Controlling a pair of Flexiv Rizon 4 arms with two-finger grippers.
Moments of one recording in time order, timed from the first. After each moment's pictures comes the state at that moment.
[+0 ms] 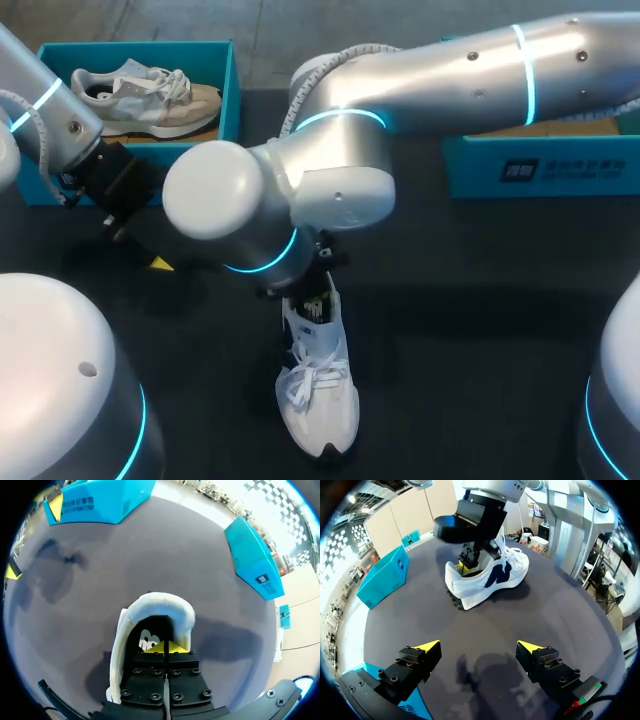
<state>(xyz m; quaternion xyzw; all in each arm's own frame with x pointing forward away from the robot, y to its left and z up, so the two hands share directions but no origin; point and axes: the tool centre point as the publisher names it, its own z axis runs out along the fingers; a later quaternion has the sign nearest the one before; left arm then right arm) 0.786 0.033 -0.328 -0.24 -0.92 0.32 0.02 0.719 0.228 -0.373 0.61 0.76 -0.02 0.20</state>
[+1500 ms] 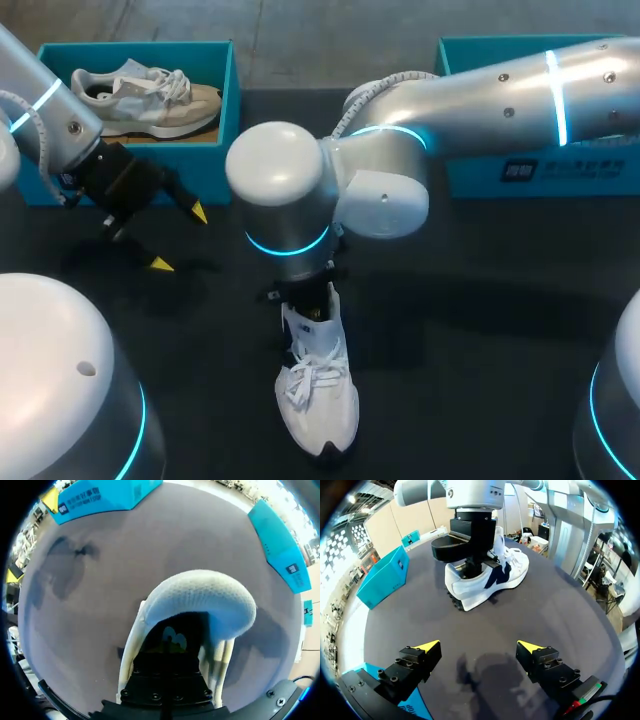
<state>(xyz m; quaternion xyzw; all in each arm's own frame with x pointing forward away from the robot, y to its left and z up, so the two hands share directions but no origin) 0.785 0.033 -0.328 -0.24 -0.92 0.32 0.02 0.712 0.249 -0.407 0.62 0.78 0.02 0.08</state>
